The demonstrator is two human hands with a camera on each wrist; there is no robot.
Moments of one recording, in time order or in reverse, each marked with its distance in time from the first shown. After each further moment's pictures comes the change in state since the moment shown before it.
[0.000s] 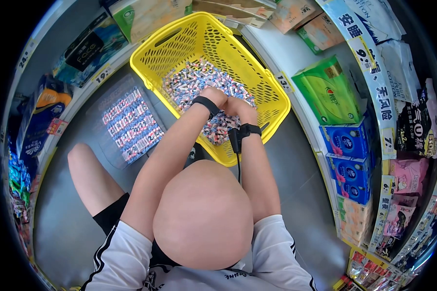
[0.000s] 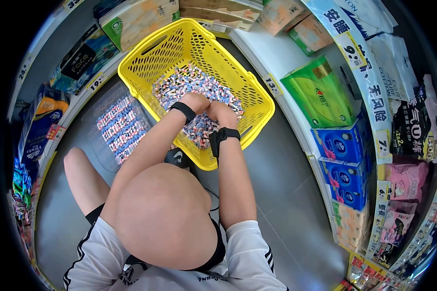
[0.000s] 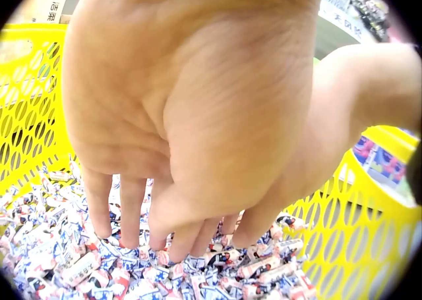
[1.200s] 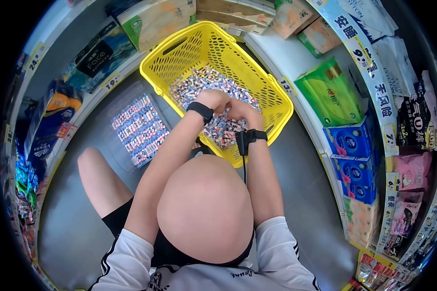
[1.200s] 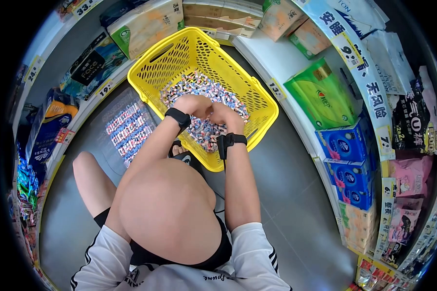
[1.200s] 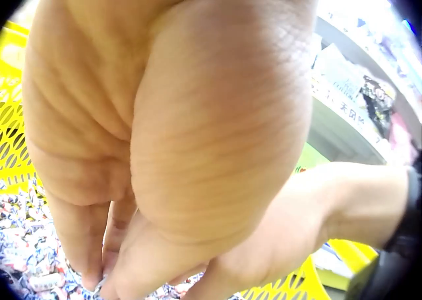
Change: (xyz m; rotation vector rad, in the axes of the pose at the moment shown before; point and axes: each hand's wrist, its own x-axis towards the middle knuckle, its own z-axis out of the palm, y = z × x) left_hand -0.027 -0.019 -0.041 -0.221 -0.116 -0.014; right_hand -0.036 -0.020 -0.030 0.154 -0.096 -0.261
